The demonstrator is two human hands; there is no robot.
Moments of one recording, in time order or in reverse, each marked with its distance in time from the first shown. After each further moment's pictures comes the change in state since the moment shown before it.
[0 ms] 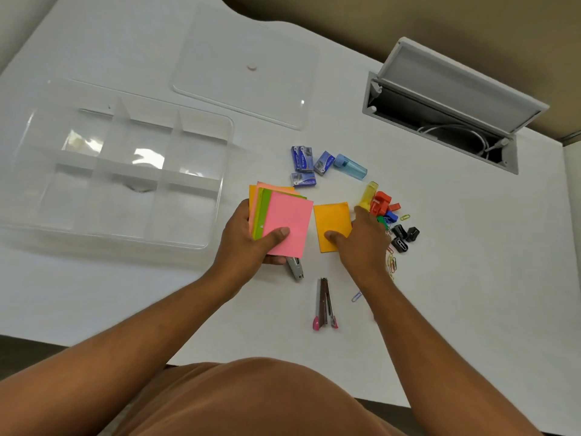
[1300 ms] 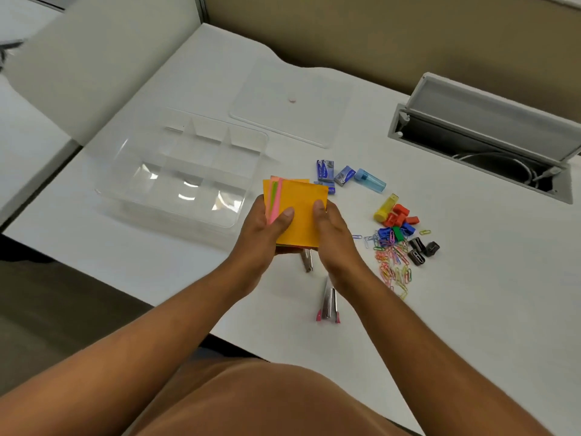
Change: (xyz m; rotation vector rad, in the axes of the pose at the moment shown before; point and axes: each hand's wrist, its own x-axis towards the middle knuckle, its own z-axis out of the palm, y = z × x) left_hand -0.065 0.030 0.034 -0.060 0.146 0.103; right_hand -0.082 -0.050 -0.039 0.974 -0.438 -0.222
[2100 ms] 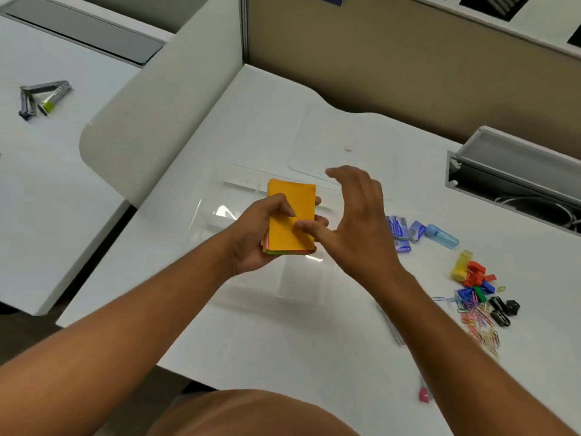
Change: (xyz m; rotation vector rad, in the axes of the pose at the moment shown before) left_hand 0.127 0.119 -0.198 -0.352 -0.501 -0.334; right_hand 0.088 -0.124 0.150 -0.762 0.248 -0.670
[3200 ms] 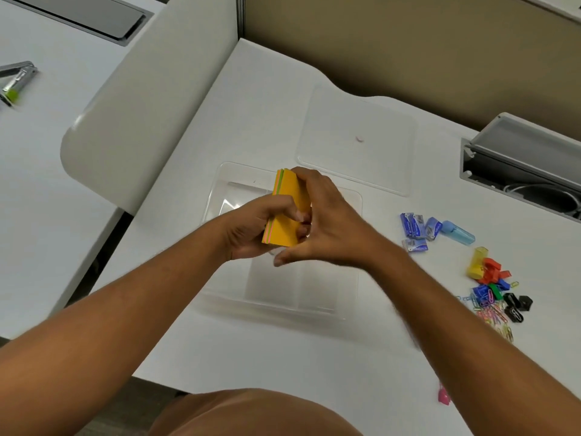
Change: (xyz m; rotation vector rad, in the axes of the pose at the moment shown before) left_hand 0.029 0.041 -0.056 0.091 -0.218 -0.119; right_hand 0.060 -0.012 0.056 0.130 -0.425 -0.048
